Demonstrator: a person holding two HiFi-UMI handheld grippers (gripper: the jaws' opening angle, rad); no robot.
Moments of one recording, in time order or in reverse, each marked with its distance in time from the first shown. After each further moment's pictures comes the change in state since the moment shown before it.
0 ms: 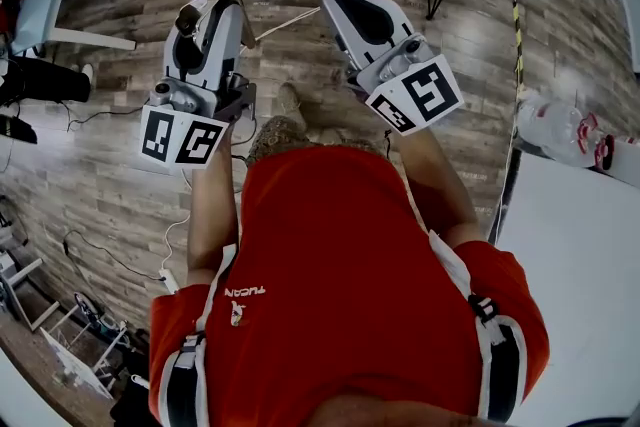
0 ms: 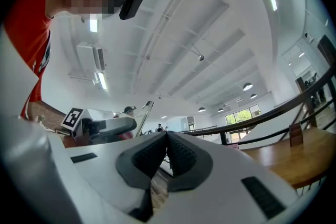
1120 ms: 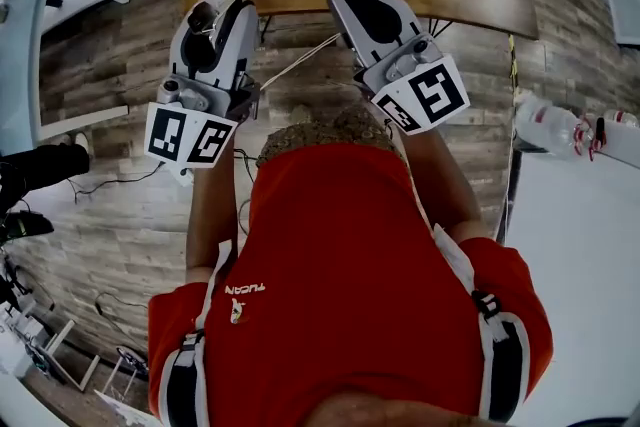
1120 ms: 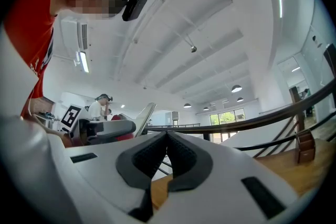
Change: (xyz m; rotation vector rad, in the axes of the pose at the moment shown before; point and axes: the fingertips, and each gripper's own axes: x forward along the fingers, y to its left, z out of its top) left arm 0.186 0.216 -0.018 -0.042 0.078 -0.164; right arm 0.218 -0.154 -0.045 -0.094 0.065 -0.164
